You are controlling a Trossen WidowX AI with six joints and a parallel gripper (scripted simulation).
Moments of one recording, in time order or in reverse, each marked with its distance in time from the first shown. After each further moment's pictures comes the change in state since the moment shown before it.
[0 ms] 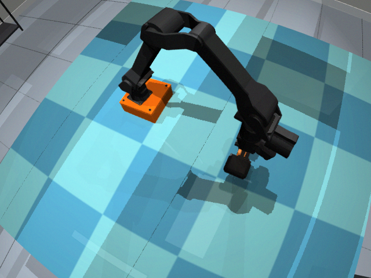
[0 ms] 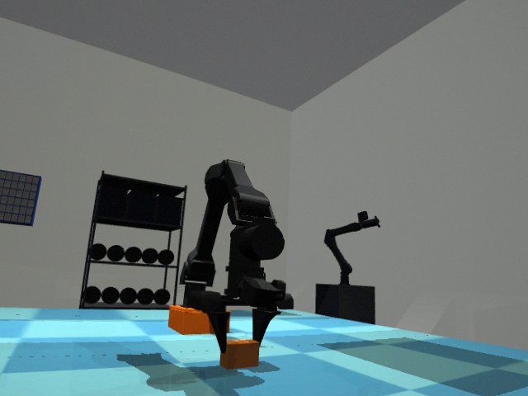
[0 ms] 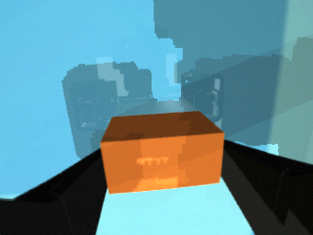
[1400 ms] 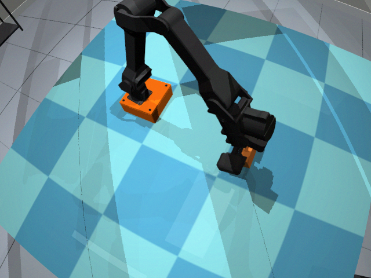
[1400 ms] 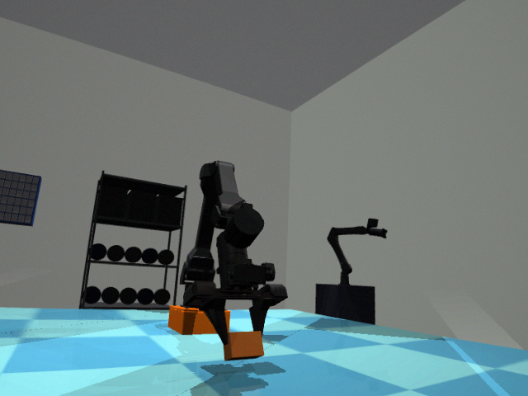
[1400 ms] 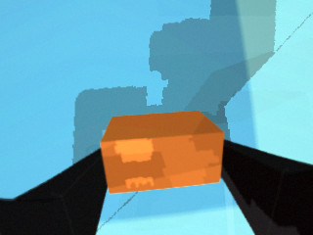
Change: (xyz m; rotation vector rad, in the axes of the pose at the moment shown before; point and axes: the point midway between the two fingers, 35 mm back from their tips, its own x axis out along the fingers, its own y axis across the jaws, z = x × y) arm -0.013 -0.002 0.000 0.002 -0.395 -0.007
